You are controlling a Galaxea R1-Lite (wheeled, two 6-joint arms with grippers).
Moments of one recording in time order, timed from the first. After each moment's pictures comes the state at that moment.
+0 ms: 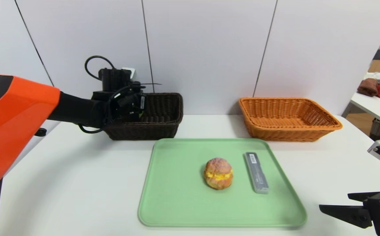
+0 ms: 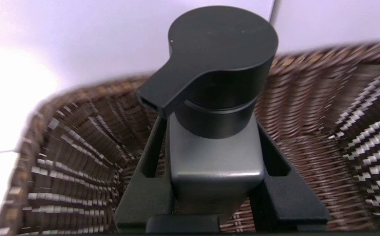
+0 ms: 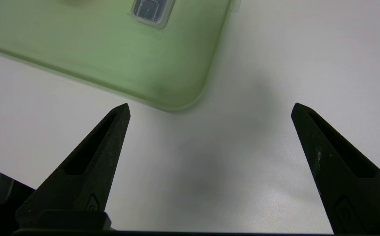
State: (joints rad) left arm -0.25 2.17 -1.52 -0.42 0.17 0.04; right arm 0.12 1.14 -0.62 0.29 0.27 -0.03
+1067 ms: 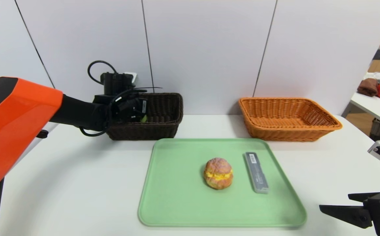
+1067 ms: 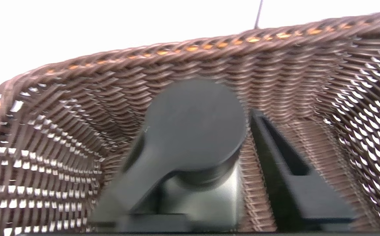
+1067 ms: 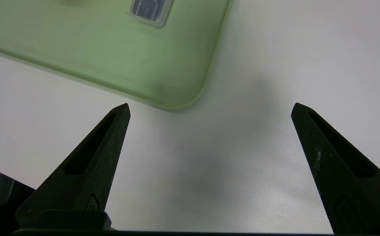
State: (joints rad) left arm -0.25 2.17 -1.48 -0.42 0.13 0.01; right arm 0.12 1.14 -0.61 0.29 0.27 -0.03
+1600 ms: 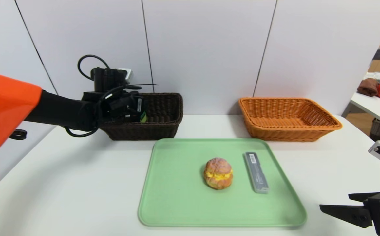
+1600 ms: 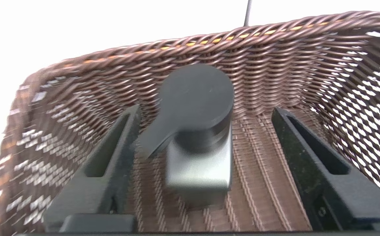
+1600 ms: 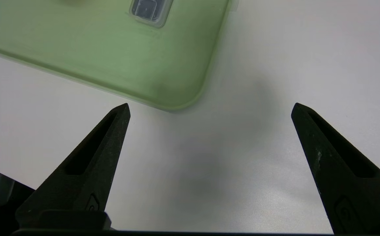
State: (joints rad) left arm -0.25 2.07 -1.39 -0.41 0.13 0.02; right arm 0.11 1.14 -0.61 0.29 0.27 -0.03
